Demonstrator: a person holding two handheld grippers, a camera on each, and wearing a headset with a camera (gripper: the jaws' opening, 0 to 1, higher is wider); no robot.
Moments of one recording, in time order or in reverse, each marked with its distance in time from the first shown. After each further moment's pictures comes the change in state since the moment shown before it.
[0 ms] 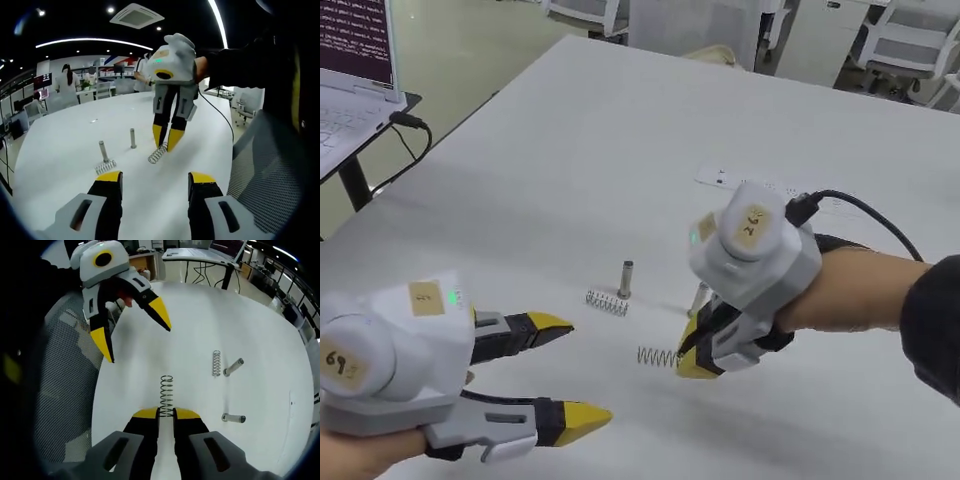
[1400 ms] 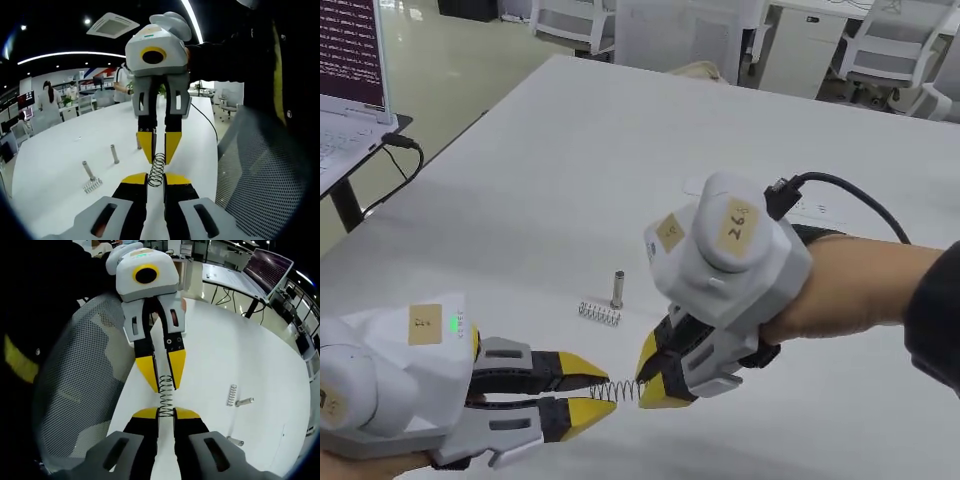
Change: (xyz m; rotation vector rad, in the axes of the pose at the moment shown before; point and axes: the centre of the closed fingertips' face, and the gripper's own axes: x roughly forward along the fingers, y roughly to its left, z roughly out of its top) left arm -0.001 -0.034 0.019 0.136 -0.063 -0.144; right arm -0.015 0.046 0.038 -0.194 -0.032 0.070
